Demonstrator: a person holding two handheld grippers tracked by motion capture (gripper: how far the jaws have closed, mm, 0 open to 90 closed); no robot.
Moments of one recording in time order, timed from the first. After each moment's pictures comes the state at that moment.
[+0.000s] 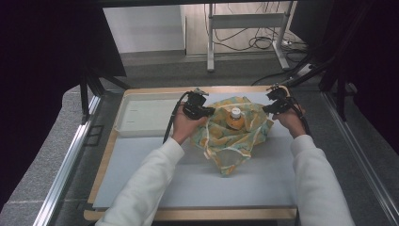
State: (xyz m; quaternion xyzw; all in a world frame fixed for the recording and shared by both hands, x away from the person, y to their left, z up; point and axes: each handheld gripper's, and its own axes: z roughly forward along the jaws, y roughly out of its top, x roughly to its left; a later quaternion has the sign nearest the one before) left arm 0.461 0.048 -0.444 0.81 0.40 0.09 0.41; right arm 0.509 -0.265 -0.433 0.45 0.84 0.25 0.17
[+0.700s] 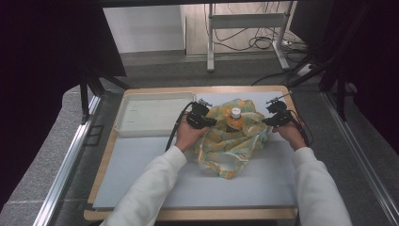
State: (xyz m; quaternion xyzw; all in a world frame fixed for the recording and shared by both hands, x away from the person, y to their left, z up) left arm 0.457 0.039 -0.478 0.83 0.40 0.07 0.39; right arm 0.488 -0.272 -0.469 0.46 0.84 0.24 0.14
